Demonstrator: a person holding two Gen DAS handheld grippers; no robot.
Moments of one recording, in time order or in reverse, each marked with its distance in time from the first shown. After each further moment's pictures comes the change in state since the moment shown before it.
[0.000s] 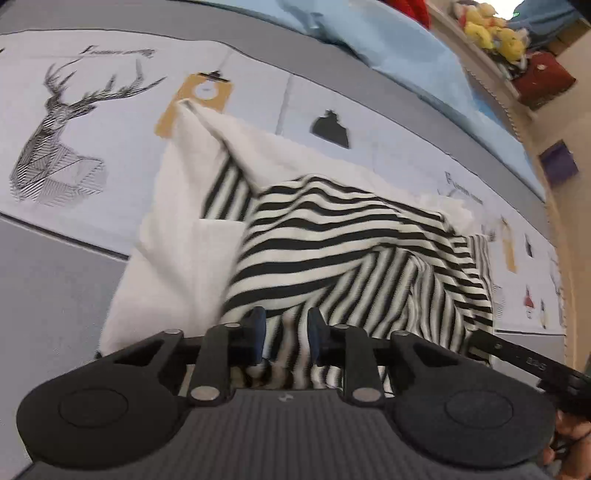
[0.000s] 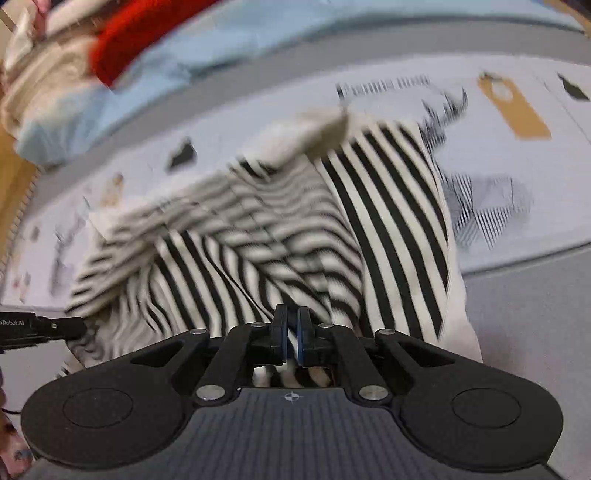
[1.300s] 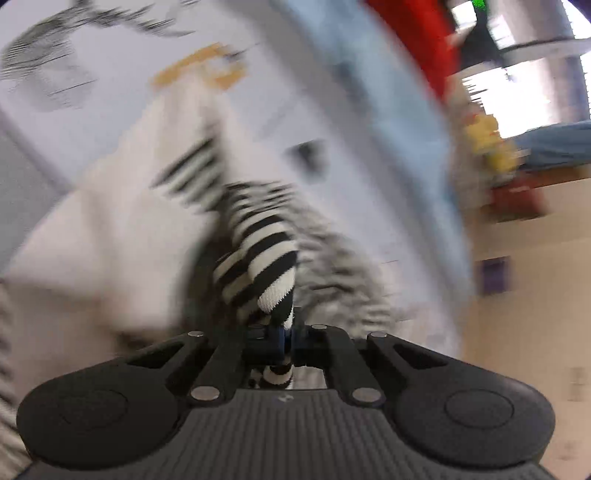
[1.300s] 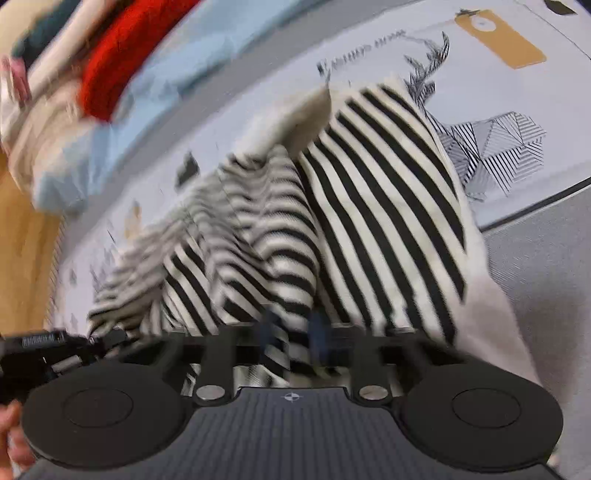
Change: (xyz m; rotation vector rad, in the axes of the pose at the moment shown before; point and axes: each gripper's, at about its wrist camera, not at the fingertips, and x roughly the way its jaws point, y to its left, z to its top) left arm -0.017 0.035 -0.007 -0.420 -0.089 -0.380; right arm 0.004 -0.032 -0.002 0.251 0.022 0.172
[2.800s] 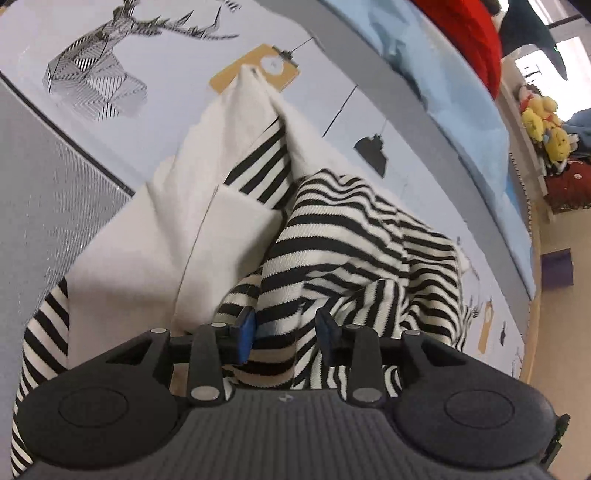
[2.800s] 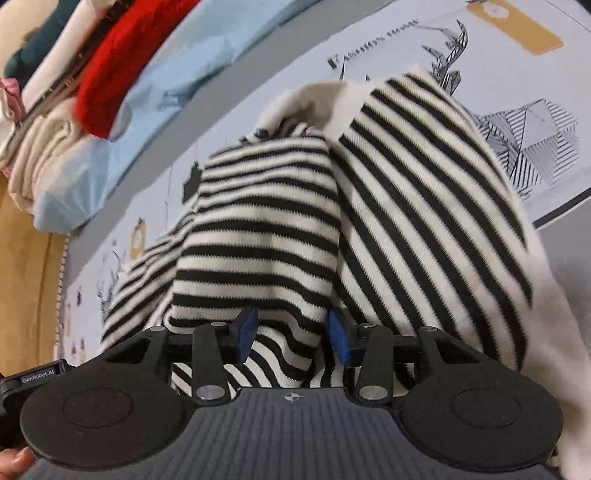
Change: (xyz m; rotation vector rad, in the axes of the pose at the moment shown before) left arm 0.016 0.002 -0.006 0.028 0.018 0.325; right arm 0.048 0.015 0.016 0.024 0.013 -0.018
